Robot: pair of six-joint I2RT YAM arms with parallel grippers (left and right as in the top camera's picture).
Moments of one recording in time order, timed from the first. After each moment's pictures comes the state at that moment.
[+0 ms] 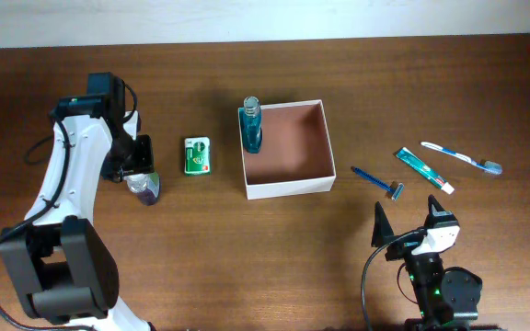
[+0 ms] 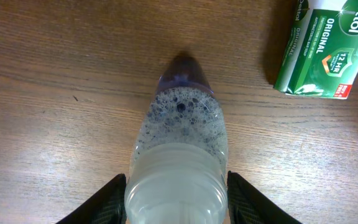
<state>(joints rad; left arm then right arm) 0.07 1.84 1.53 -1.19 -0.03 -0.06 -0.04 0.01 0.01 -0.06 -0.15 0.07</state>
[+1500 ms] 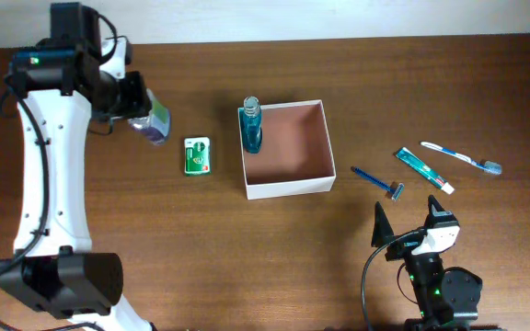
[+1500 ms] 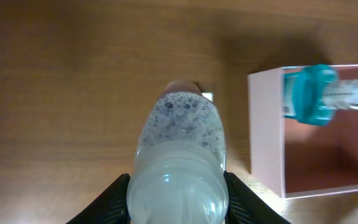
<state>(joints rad) 0.02 1.86 2.08 -1.38 0.13 -0.06 -0.04 0.01 0.01 -0.06 -0.15 0.07</state>
